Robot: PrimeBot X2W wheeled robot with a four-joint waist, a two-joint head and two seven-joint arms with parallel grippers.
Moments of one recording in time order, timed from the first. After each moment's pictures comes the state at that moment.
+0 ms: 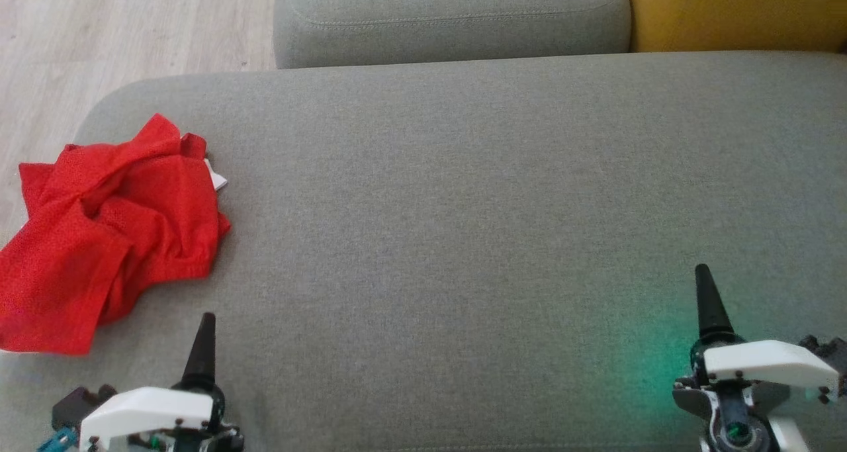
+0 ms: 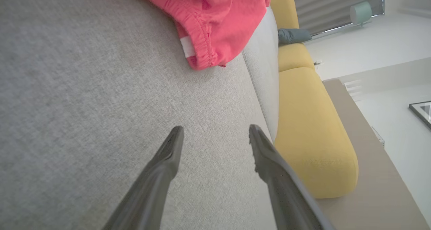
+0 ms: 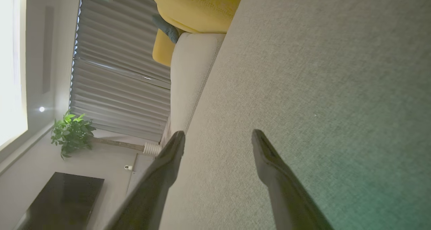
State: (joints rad) left arm 0.01 0.02 0.04 0.39 -1.18 -0.09 0.01; right arm -0.07 -0.04 -0.06 0.41 1.18 0.12 0.02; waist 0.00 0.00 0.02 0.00
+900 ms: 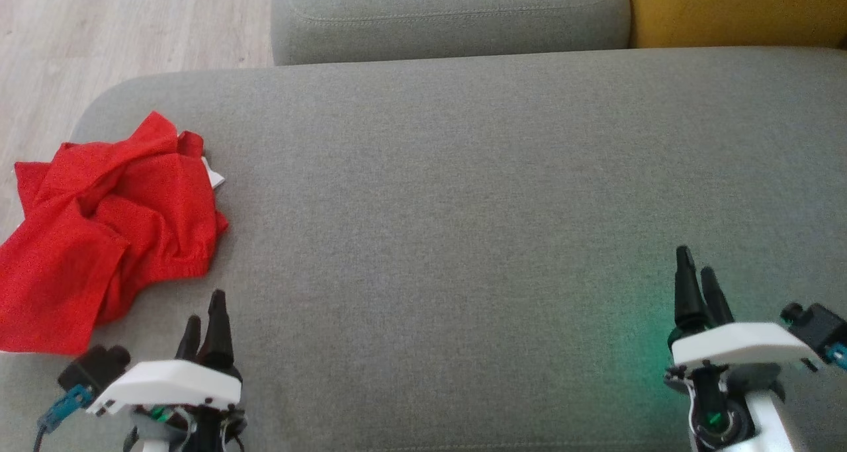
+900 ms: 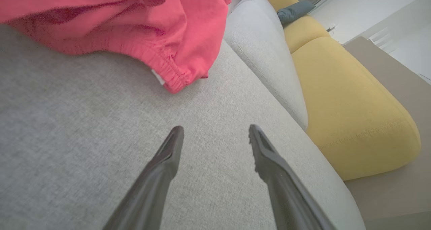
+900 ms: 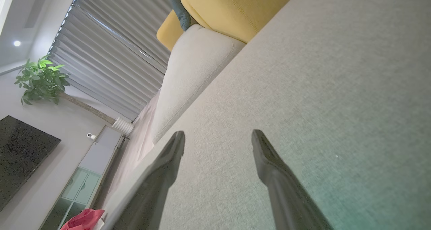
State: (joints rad) left arm -0.02 0.02 0.00 0.36 -0.84 -0.03 -0.06; right arm -0.11 -0.04 -0.02 0.44 0.84 0.12 -0.06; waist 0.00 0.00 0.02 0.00
